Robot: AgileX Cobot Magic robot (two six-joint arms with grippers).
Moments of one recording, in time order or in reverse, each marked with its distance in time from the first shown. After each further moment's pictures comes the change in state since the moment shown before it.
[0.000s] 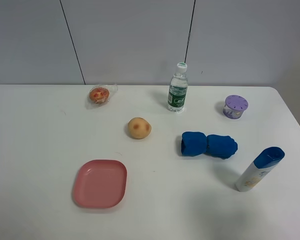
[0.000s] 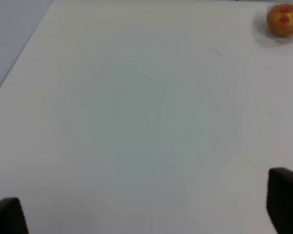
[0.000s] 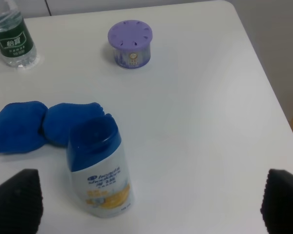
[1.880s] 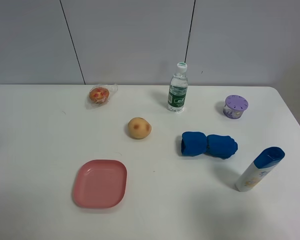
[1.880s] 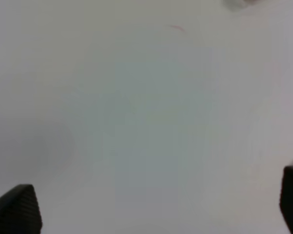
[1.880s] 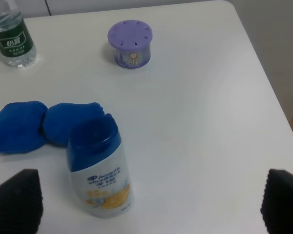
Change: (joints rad) left arm -0.079 1.048 -0.458 -0.165 -0.184 0.314; right arm 0.000 0.000 0.000 0.000 0.000 0.000
